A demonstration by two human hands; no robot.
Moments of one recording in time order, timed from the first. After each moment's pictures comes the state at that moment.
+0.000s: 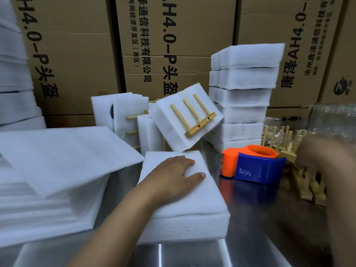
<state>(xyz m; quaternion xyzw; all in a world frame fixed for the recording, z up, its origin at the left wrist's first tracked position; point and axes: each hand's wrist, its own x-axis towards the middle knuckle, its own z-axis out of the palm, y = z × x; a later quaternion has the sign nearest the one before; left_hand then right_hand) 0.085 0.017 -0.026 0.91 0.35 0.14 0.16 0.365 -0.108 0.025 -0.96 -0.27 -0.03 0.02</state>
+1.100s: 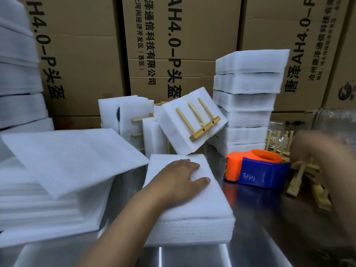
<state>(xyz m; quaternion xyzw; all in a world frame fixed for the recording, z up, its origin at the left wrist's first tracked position) 0.085 0.016 -0.025 0.91 0.35 0.13 0.16 0.390 -0.075 0.040 -0.96 -0.28 -0.05 -0.06</state>
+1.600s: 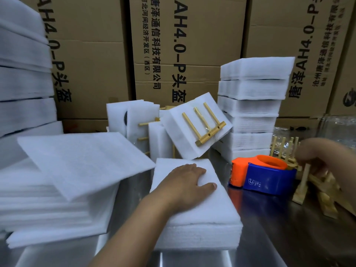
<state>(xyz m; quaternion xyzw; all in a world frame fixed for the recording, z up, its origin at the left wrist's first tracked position) 0.085 0.019 -0.028 0.92 0.34 0.13 0.16 0.396 -0.070 0.048 -0.95 -0.29 0.13 -0.02</state>
